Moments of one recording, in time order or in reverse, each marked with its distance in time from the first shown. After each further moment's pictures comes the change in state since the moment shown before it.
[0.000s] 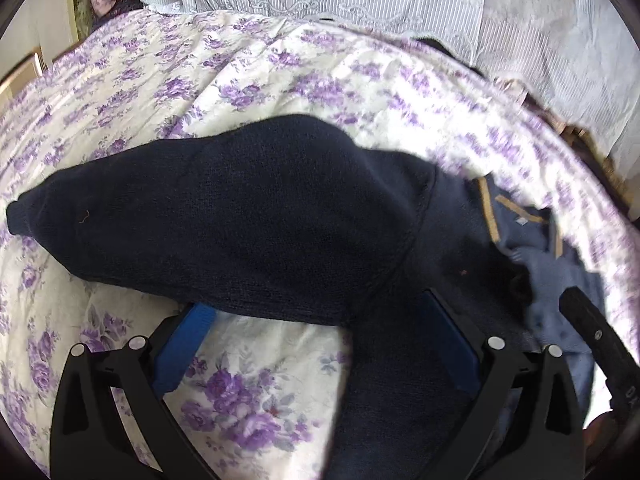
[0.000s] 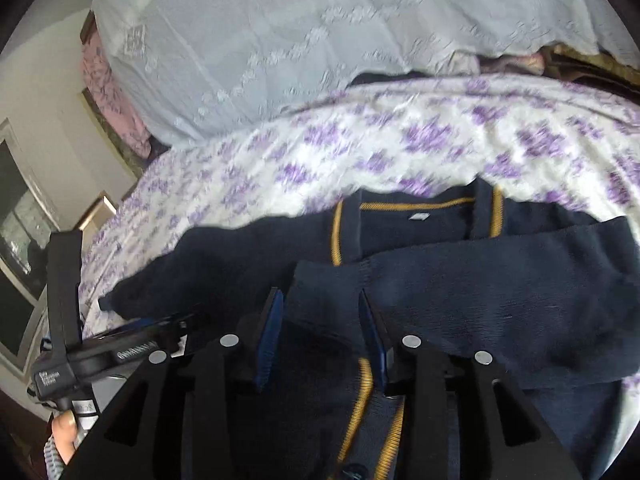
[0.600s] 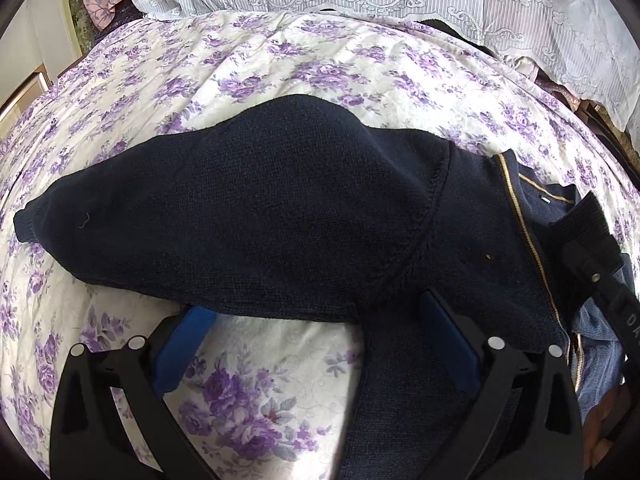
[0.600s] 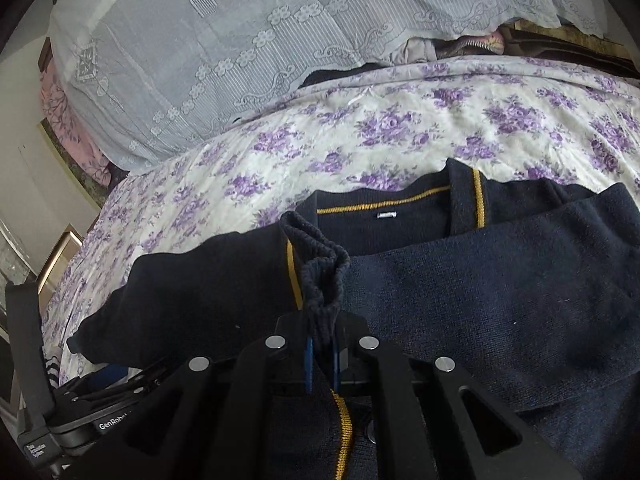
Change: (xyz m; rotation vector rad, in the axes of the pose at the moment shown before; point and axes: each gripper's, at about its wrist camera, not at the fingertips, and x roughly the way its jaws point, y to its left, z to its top) left arm 0.021 -0.009 -0.007 0.077 0.018 0.126; right arm 0.049 -0.006 -0.003 0.108 0.005 -0.118
